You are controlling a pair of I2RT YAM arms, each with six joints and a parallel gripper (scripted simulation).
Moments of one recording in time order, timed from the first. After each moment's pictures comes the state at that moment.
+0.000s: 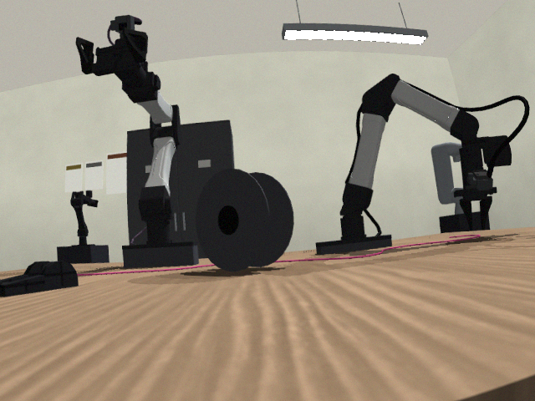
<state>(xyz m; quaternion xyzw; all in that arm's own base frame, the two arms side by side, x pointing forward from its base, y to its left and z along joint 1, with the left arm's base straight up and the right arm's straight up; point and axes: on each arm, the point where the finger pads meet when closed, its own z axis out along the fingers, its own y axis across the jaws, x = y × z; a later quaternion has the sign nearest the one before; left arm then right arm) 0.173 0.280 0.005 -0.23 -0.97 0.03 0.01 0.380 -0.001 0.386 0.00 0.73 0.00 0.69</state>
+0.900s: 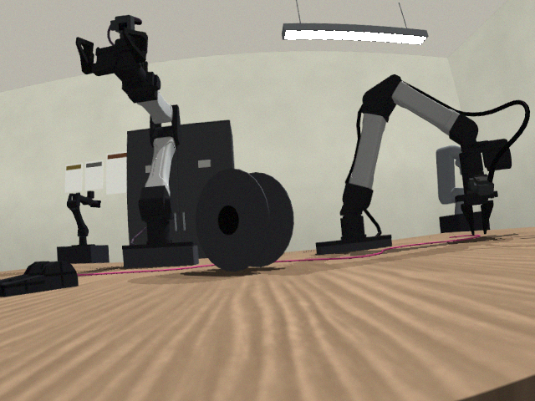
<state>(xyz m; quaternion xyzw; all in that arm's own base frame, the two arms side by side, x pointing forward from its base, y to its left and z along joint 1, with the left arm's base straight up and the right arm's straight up) 0.174 0.283 -0.007 -0.23 -0.97 0.01 0.00 0.380 -0.001 0.386 0.00 0.73 0.00 0.69</state>
